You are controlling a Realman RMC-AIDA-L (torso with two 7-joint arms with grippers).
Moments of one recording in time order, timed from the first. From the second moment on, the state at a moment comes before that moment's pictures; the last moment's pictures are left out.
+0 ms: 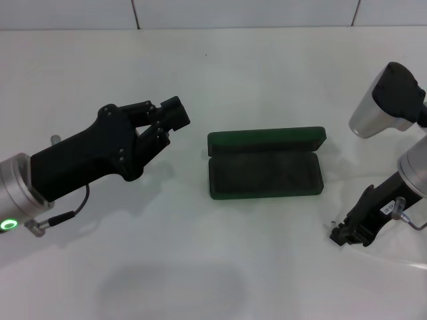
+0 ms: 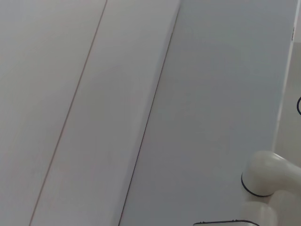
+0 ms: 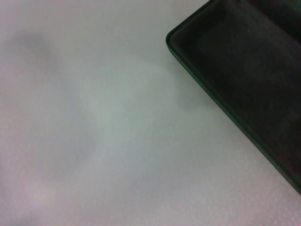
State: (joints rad) left arm -0.36 -2.09 1.00 0.47 1.32 1.75 -1.14; right arm 0.63 2.02 -1.48 -1.09 -2.35 -1.55 2.33
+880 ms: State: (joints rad) left arm -0.35 -2.09 1.00 0.46 1.30 1.76 -1.13; right arm 0.57 2.02 -1.41 -1.22 -2.26 -1.69 2.29
